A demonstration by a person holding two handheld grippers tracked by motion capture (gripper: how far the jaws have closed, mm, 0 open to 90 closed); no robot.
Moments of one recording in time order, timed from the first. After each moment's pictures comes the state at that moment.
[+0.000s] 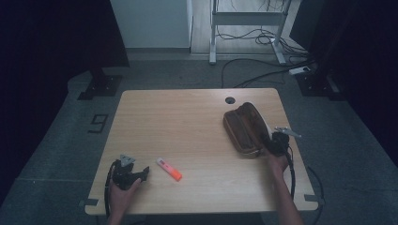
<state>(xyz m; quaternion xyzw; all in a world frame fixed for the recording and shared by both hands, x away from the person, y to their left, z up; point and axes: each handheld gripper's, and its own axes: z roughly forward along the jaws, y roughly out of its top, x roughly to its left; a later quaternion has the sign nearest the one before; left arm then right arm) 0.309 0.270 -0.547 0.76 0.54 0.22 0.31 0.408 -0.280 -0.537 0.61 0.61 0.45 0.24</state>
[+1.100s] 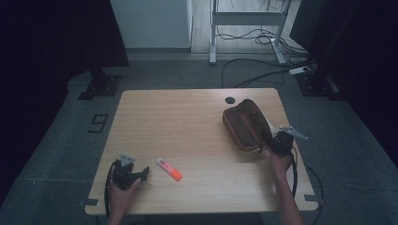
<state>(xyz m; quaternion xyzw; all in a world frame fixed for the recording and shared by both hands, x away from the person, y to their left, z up) 0.309 0.270 -0.547 0.76 0.54 0.22 0.31 0.396 -0.285 -0.519 0.58 0.60 0.50 0.24</state>
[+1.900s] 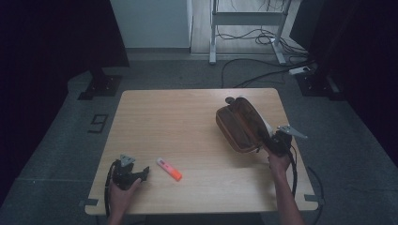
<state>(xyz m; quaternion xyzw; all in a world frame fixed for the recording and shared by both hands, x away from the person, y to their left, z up) 0.309 0.270 -0.546 0.76 0.54 0.21 0.31 0.388 -0.273 -0.502 0.54 0.62 0.53 0.23</state>
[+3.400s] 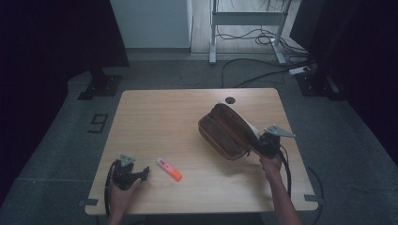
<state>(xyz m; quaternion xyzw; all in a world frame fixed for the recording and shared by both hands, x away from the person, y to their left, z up) 0.309 0.270 -0.546 0.76 0.54 0.21 0.31 0.383 -0.238 -0.496 0.45 0.68 0.55 0.19</state>
